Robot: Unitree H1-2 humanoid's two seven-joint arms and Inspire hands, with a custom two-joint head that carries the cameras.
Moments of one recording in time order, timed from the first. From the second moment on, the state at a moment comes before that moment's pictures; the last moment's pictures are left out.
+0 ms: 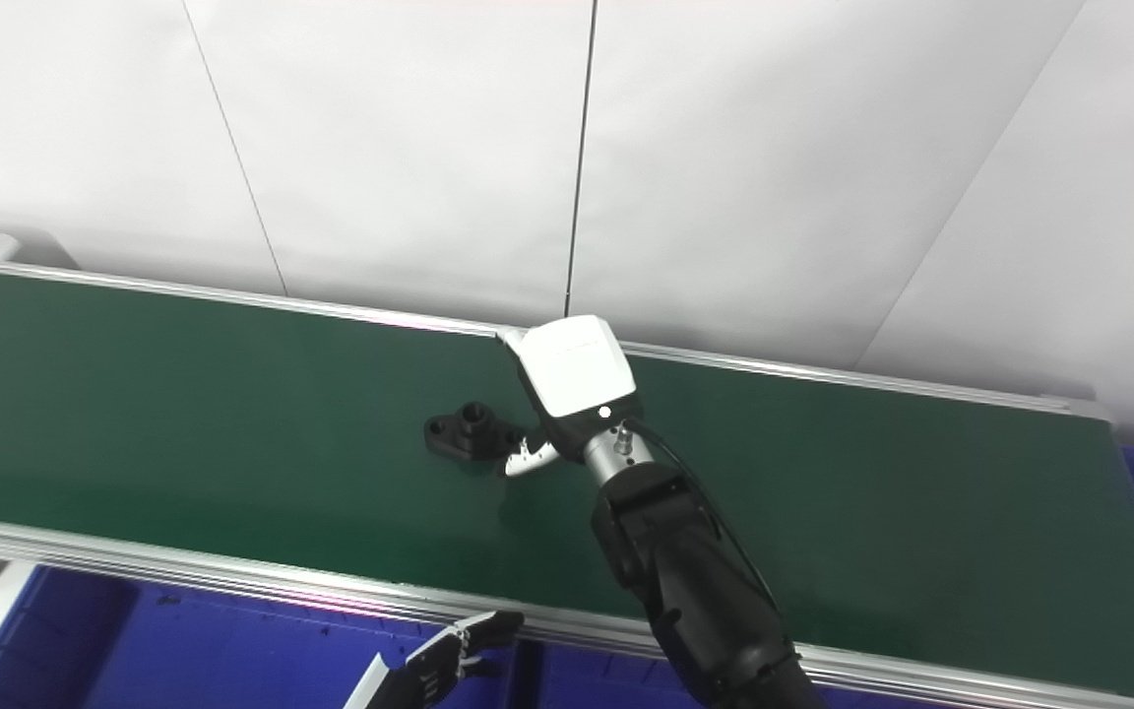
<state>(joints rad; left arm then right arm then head) 0.49 0.00 -0.36 0.01 0.23 -0.42 -0.04 -0.46 -0.10 0.60 0.25 -1.30 0.14 0.08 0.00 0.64</state>
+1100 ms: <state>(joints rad) 0.50 -0.01 -0.36 -0.01 0.25 -0.40 -0.01 -0.49 -0.11 0.61 0.42 -1.17 0.19 0.07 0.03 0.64</state>
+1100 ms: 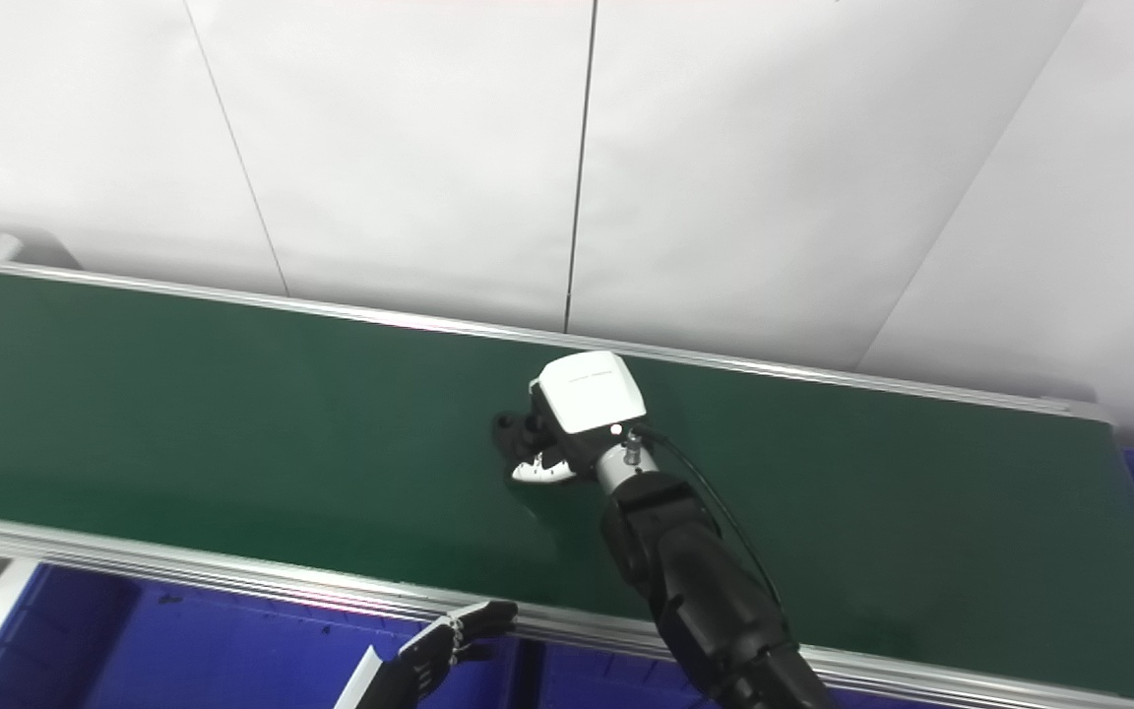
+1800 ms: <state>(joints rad) 0.50 -0.01 -0.37 -0.02 0.22 -0.40 -0.02 -0.39 -0.11 0.59 0.33 -1.10 0.29 -0.04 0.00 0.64</state>
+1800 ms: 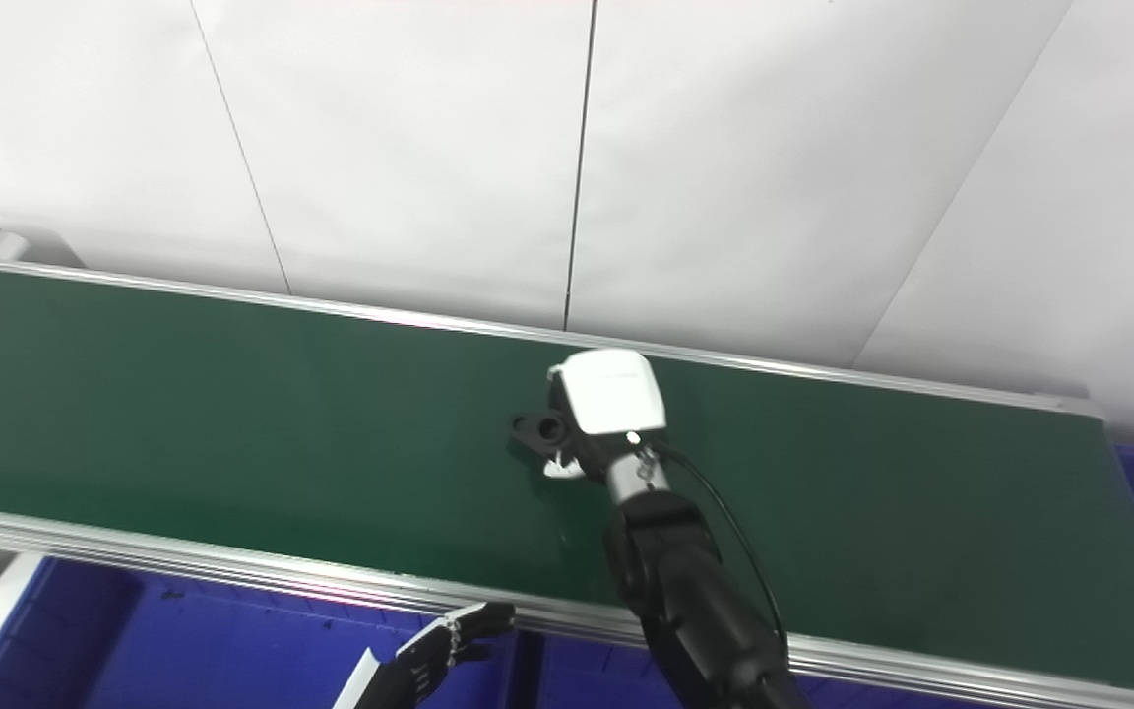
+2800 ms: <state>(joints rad) 0.53 0.10 -0.31 -0.24 0.06 -0.27 -0.11 0.10 -0.16 0.43 -0.53 -1.10 0.42 0.46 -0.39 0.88</state>
